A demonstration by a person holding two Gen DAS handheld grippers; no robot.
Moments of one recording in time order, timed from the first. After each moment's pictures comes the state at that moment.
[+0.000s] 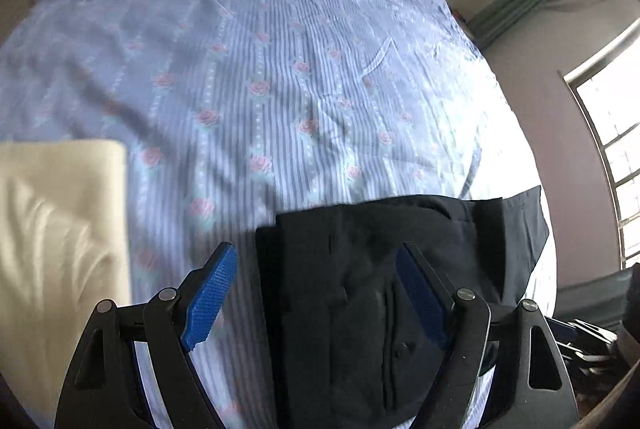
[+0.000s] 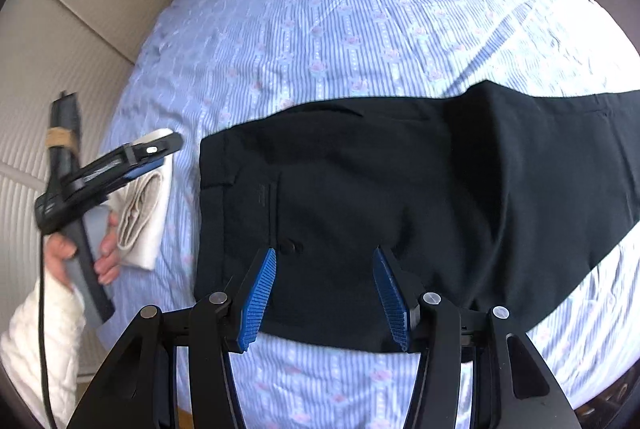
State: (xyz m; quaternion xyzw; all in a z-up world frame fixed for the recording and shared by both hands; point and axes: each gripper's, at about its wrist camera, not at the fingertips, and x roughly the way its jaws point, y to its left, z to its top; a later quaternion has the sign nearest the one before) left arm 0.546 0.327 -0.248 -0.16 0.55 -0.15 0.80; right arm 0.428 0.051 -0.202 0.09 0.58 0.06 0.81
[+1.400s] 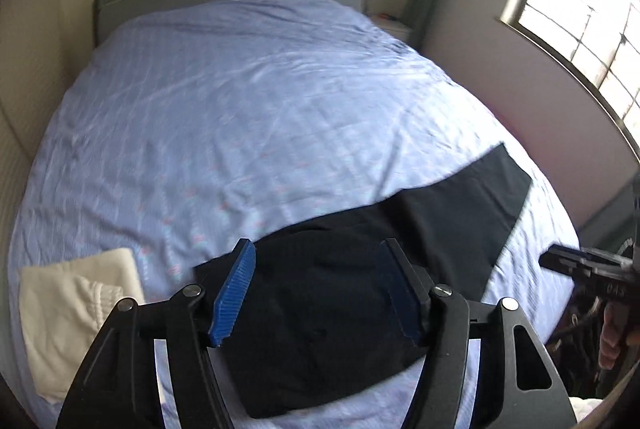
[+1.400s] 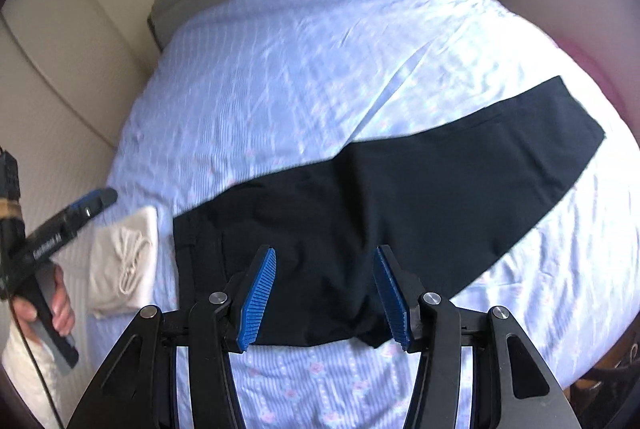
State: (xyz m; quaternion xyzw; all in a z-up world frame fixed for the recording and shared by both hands) left arm 0.445 0.196 -0.076 0.02 0.44 -0.21 0.87; right arm 0.339 -0.077 -0.103 0.15 0.46 -0.02 0.87
